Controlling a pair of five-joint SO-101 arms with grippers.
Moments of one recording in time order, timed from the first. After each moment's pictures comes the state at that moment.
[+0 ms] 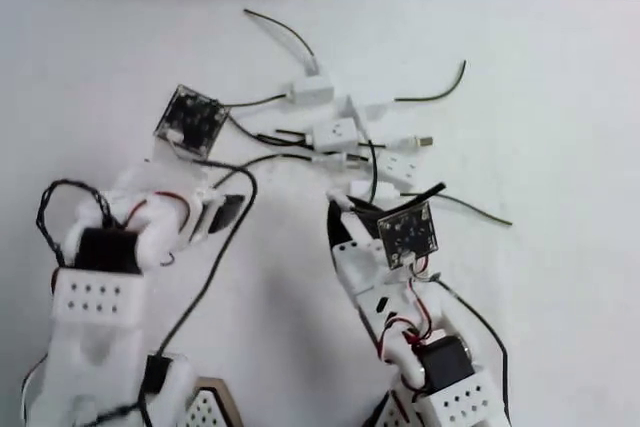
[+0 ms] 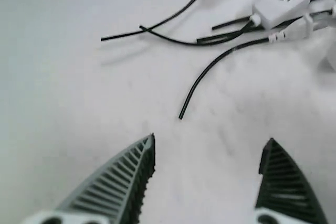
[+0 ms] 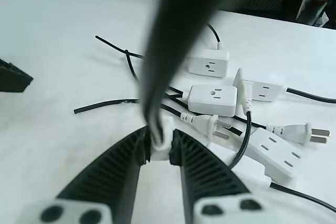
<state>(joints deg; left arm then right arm) 0.0 -49.7 47.6 62.8 -20.2 -26.8 -102.4 96.0 34.2 0.0</state>
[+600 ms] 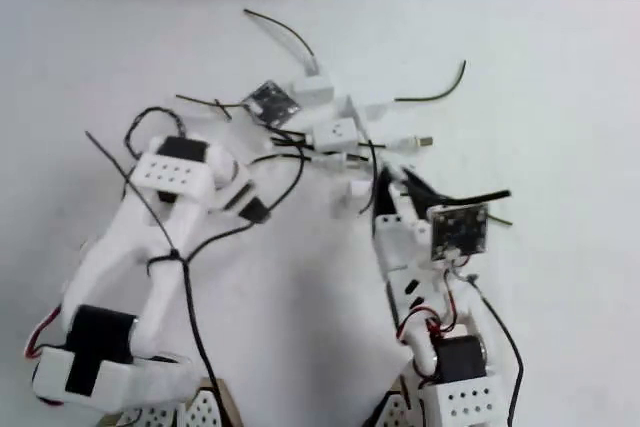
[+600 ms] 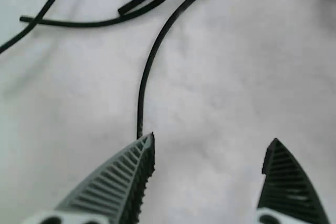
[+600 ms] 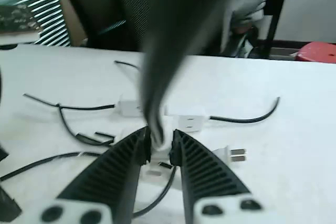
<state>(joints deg) 6.0 -5.8 31.4 55.6 -32.1 -10.3 -102.4 96.0 24.1 -0.5</state>
